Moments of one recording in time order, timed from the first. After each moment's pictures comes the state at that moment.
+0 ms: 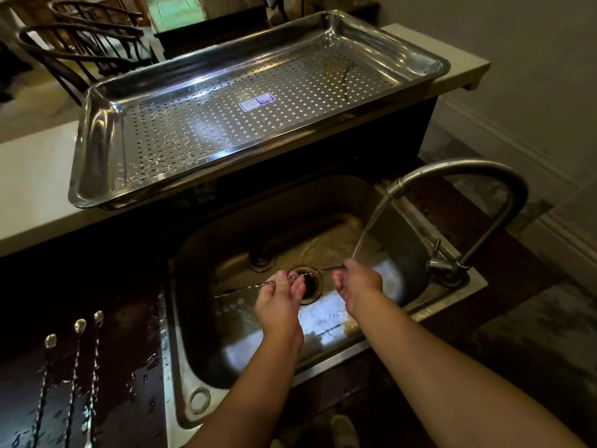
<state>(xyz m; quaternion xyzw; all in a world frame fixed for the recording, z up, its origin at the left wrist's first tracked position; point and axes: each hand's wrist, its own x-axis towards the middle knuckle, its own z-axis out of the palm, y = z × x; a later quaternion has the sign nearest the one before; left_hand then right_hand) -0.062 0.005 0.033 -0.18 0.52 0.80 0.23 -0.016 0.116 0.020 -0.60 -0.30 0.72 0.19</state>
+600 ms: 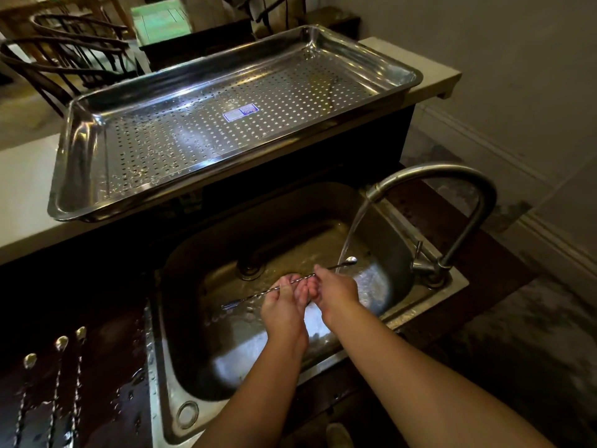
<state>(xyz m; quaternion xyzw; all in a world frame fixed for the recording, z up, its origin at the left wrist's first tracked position) -0.045 0.026 0.034 -0.18 0.49 0.81 0.27 -0.021 0.097 0.026 -0.52 -0.27 0.78 0.19</state>
